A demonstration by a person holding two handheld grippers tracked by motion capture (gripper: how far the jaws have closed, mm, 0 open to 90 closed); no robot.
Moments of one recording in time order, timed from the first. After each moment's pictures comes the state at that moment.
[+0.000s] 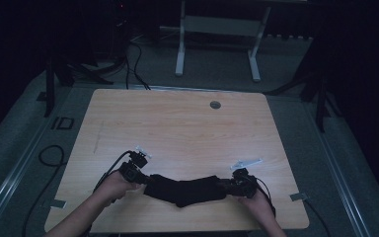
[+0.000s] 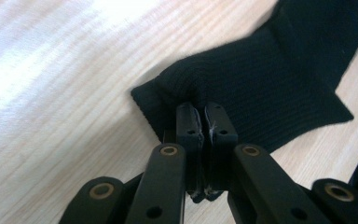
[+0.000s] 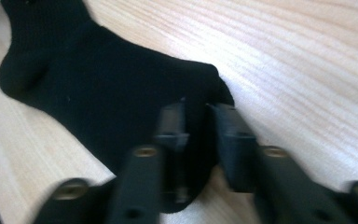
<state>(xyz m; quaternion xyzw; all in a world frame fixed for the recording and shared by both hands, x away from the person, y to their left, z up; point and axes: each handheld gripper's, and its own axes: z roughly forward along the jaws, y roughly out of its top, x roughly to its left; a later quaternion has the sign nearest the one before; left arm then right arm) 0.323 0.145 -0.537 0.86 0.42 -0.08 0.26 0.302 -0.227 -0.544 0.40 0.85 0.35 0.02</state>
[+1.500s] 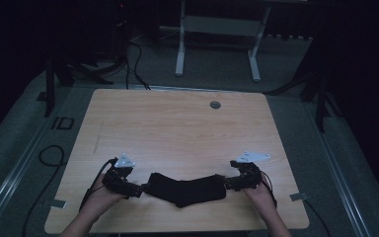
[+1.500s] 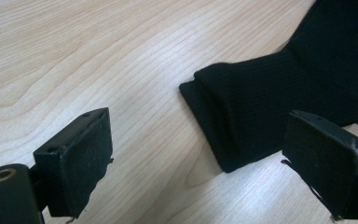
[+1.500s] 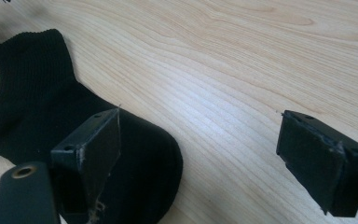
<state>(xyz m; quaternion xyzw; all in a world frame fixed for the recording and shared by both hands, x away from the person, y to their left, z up) 0.274 0.178 -0.532 0.83 0.43 0.09 0.34 0.319 -0.238 -0.532 0.37 0.83 0.41 0.10</state>
